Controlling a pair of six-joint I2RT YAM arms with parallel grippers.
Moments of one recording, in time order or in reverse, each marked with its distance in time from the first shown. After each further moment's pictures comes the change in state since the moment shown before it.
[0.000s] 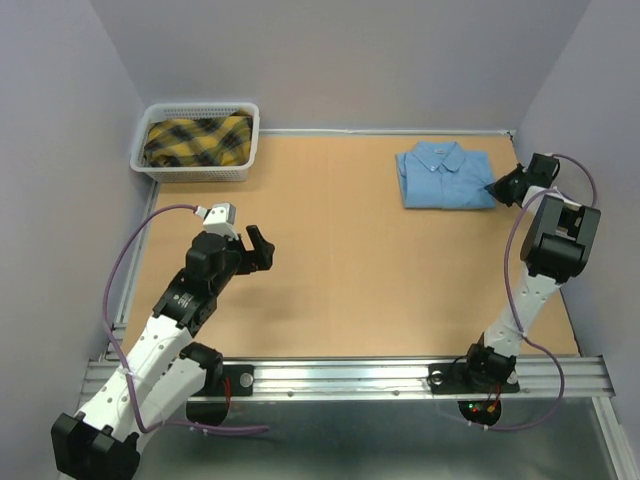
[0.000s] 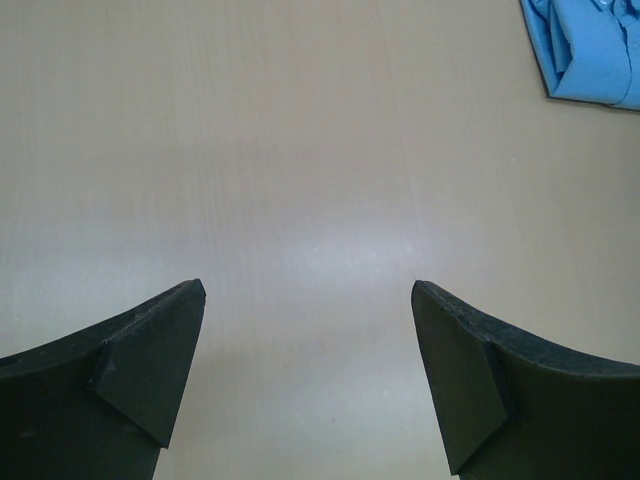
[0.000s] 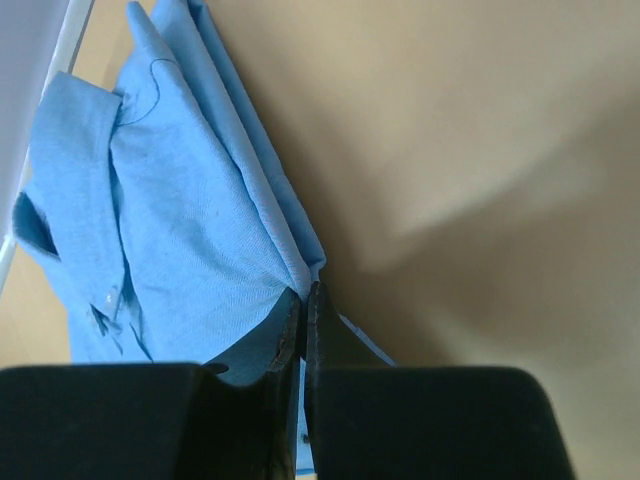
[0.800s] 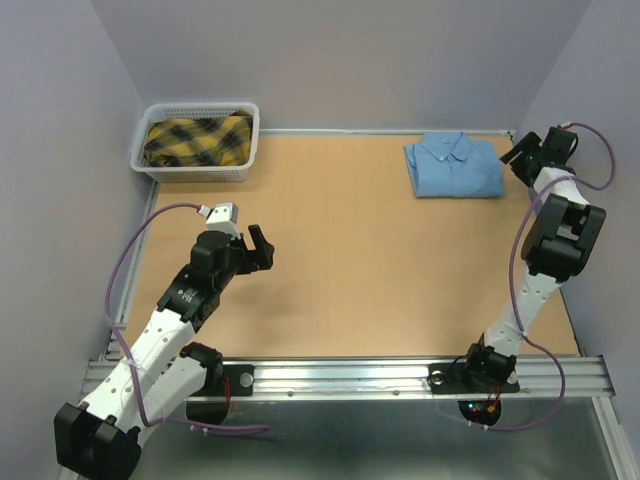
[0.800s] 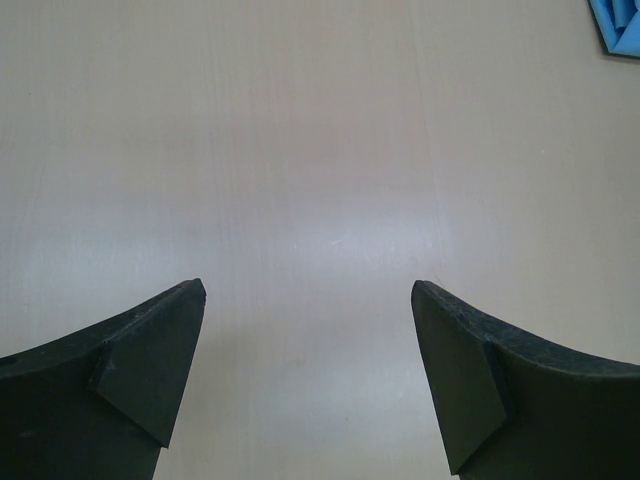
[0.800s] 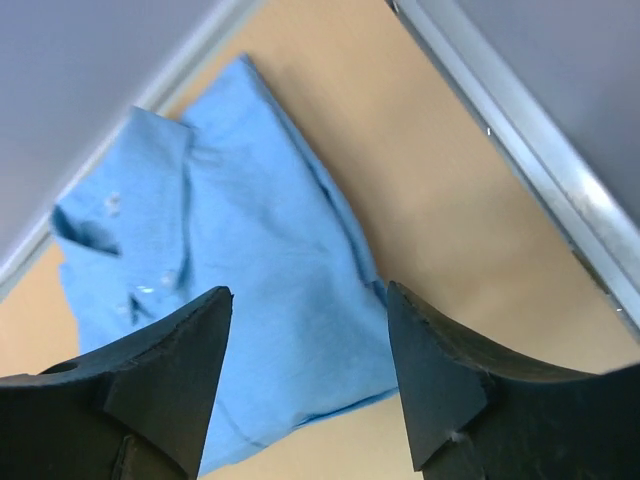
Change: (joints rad) left arm 0.000 0.053 0.000 0.000 -0.021 0.003; right arm -0.021 0.095 0.297 -0.129 0.086 -0.140
